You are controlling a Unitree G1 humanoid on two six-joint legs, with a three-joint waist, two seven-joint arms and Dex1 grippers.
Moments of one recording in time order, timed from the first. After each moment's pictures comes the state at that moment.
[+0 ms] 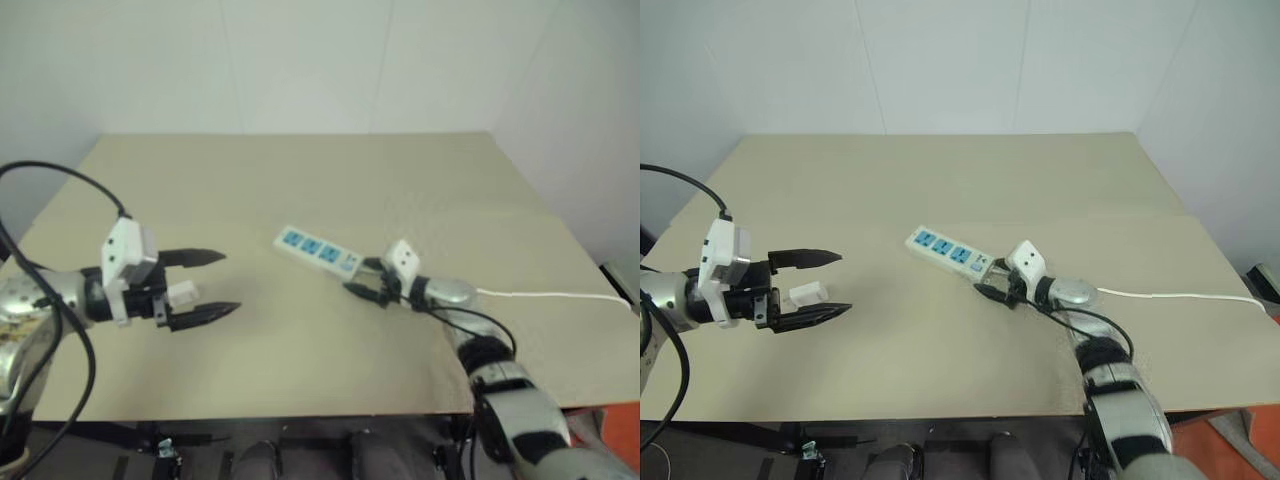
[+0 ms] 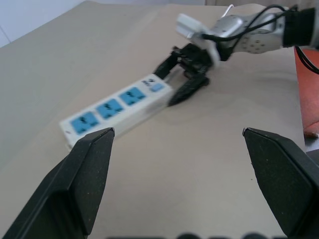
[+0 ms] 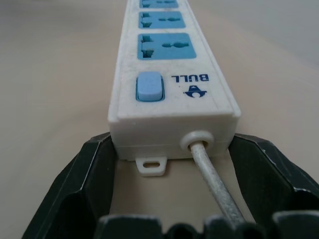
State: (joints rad) left arm -0.18 0.95 0.31 -0.34 -0.67 0.50 -1.15; right arm -0.51 -0.37 0.08 0.45 0.10 -0.06 0.97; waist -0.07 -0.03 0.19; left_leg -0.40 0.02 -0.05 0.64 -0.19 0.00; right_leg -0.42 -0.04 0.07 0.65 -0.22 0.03
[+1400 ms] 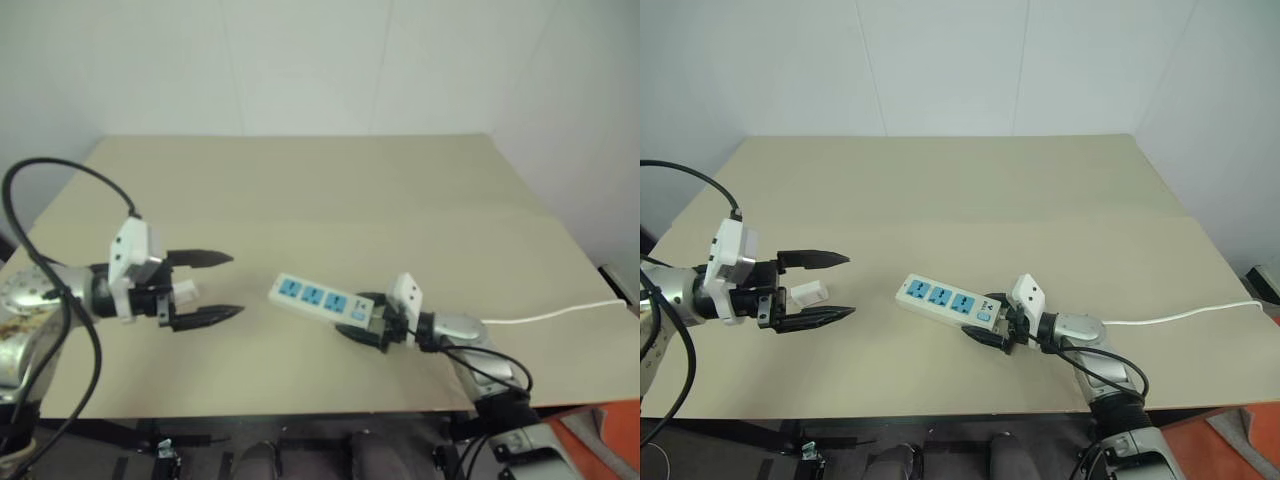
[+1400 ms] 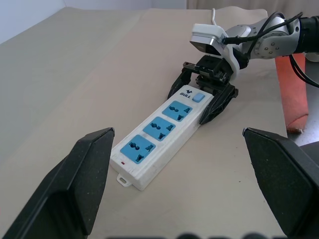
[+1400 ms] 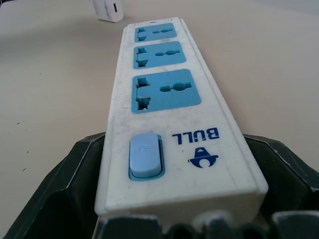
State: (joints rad) left arm -0.24 0.95 0.26 -0.29 -0.66 0.46 -1.22; right arm -0.38 -0.37 0.14 0.26 0.23 0.09 1.03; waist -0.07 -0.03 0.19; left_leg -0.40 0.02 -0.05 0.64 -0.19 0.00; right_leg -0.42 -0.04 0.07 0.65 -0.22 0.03
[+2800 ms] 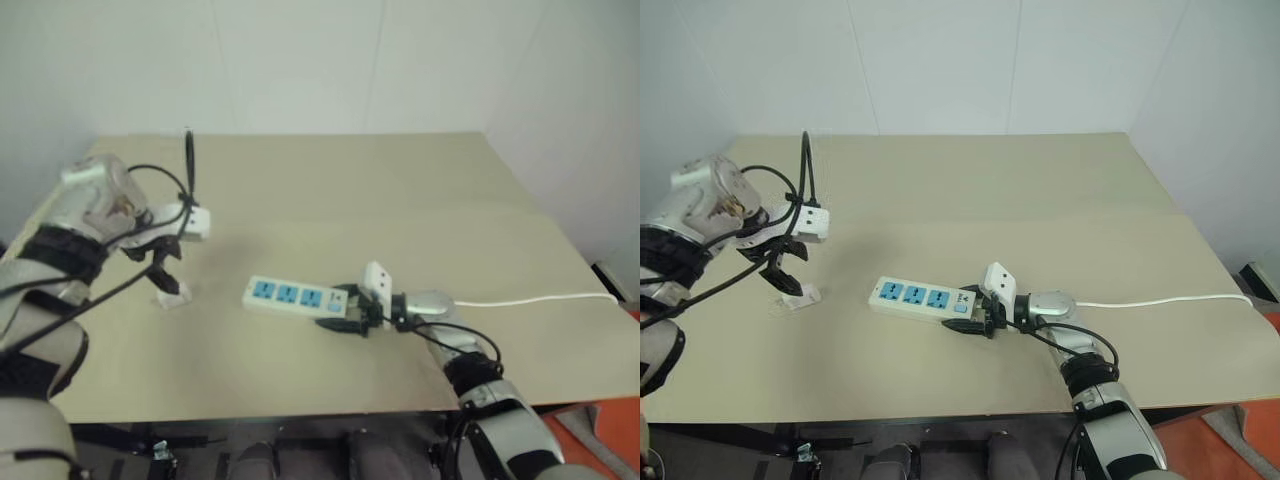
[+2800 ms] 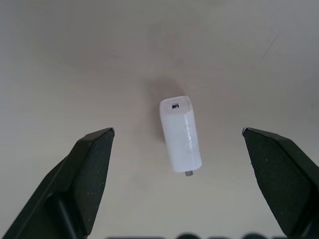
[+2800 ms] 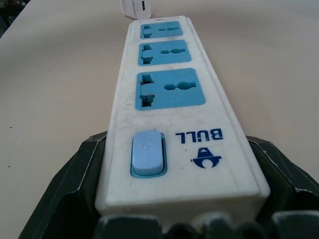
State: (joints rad) left arm -1.22 0.93 -0.75 0.69 0.29 0.35 -1.61; right arm -0.62 -0.28 0.20 0.58 0.15 -0.08 1.15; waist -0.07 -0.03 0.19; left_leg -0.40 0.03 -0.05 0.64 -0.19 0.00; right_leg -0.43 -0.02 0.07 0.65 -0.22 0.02
